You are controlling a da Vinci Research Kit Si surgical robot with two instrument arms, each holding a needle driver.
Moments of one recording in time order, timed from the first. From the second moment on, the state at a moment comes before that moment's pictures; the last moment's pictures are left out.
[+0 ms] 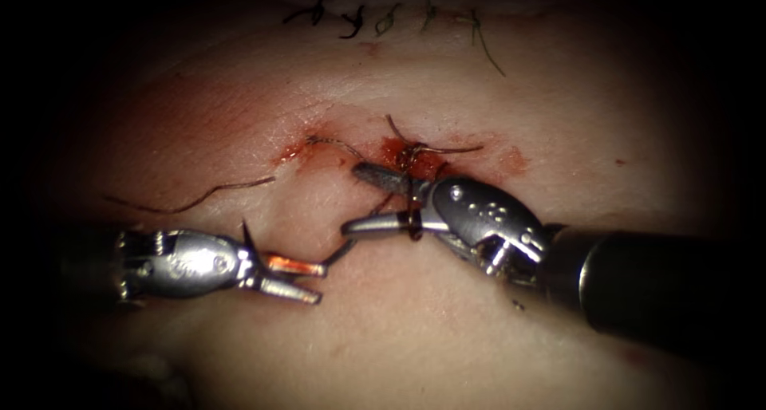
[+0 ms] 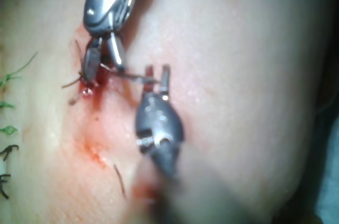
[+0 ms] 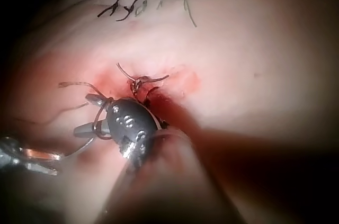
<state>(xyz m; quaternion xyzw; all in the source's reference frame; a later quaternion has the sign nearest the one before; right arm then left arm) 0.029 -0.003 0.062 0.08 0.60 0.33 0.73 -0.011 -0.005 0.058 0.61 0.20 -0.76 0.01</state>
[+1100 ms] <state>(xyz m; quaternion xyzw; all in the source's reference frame) 0.034 0.001 0.063 -0.11 0.38 0.42 0.82 -0.011 -0.007 0.058 0.62 0.19 -0.76 0.01</state>
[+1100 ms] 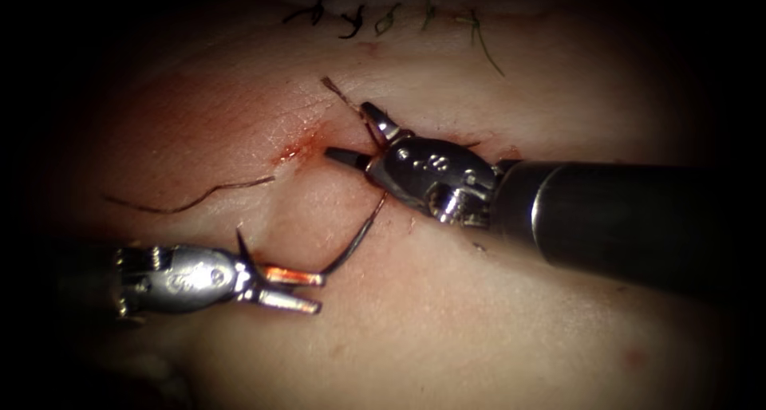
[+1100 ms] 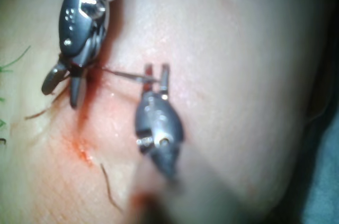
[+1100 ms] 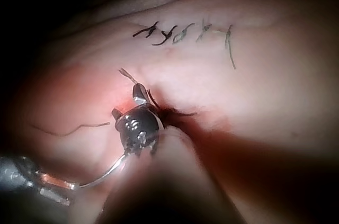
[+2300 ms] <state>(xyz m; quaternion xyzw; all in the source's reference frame) 0.033 0.003 0.071 -0.06 0.21 0.45 0.87 -0.011 -0.008 0.057 0.62 0.20 -0.76 0.00</state>
